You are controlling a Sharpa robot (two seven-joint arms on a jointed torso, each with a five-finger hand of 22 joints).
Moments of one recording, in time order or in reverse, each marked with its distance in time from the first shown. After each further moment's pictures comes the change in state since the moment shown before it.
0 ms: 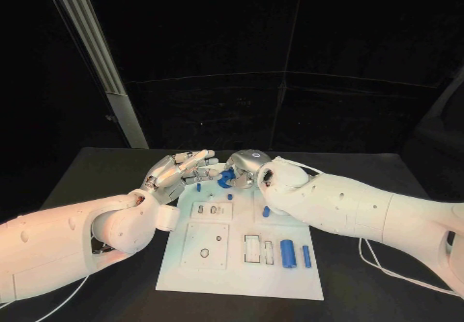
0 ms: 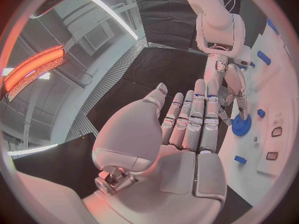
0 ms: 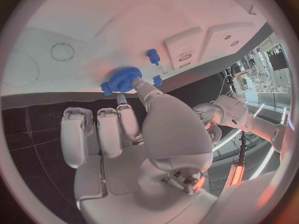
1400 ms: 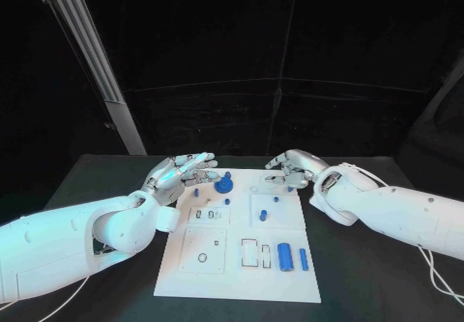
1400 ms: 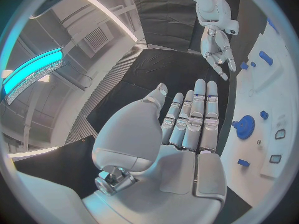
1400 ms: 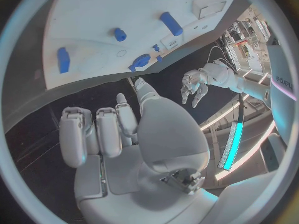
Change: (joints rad) left arm 0.000 0.004 -0.001 -0.023 -0.001 0.001 -0.006; left_hand 0.000 0.000 0.003 -0.003 0.000 0.000 0.000 -0.004 0.000 0.000 0.000 -0.004 0.000 0.000 0.000 0.000 0.002 0.000 0.000 0.000 -0.004 -0.001; right arm 0.001 -0.405 -0.002 0.248 0.372 -0.105 0.238; right_hand 0.065 0.046 -0.232 0.106 0.042 0.024 0.000 0.016 0.019 -0.028 -0.004 -0.020 -0.020 0.000 0.007 -0.014 -0.019 0.000 -0.003 0.010 -0.015 0.000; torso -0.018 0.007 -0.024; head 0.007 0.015
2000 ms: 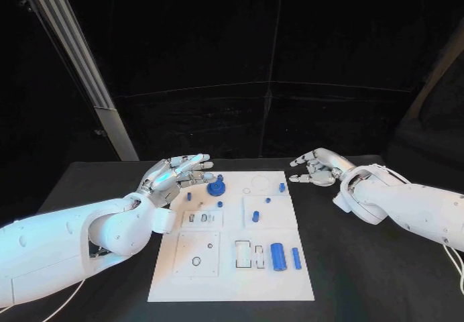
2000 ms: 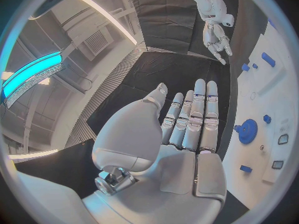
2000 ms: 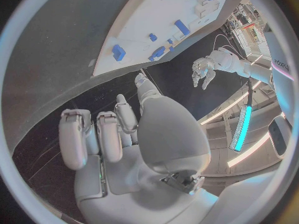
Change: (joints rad) left arm 0.000 0.008 -0.002 -0.018 -0.007 0.003 0.003; left_hand 0.000 0.000 0.004 -0.004 0.000 0.000 0.000 0.000 0.000 0.000 0.000 0.000 0.000 0.000 0.000 0.000 0.000 0.000 0.000 0.000 0.000 0.000; right arm -0.012 -0.087 -0.001 -0.074 0.152 0.035 0.072; right_hand 0.017 -0.034 -0.055 -0.035 0.031 -0.020 -0.020 -0.014 -0.008 -0.043 -0.008 -0.027 -0.036 0.000 0.000 0.121 0.056 -0.016 0.003 -0.004 0.033 0.000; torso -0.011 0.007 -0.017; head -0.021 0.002
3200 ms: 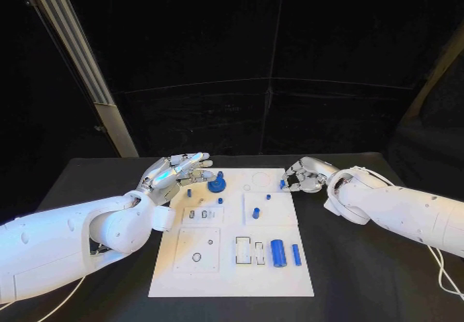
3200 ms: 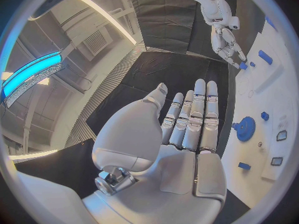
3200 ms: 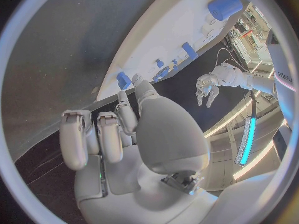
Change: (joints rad) left arm -0.001 0.005 -0.010 -0.013 -0.003 0.005 0.000; left_hand 0.000 0.000 0.000 0.000 0.000 0.000 0.000 0.000 0.000 0.000 0.000 0.000 0.000 0.000 0.000 0.000 0.001 0.000 0.000 0.000 0.000 -0.001; right arm -0.036 0.093 0.000 -0.087 -0.105 0.084 -0.054; right_hand 0.024 0.014 0.015 -0.052 0.018 0.068 0.007 0.035 0.011 0.032 0.001 0.032 0.034 0.000 -0.007 0.025 0.000 -0.009 -0.001 -0.008 0.012 0.000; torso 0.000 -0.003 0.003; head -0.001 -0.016
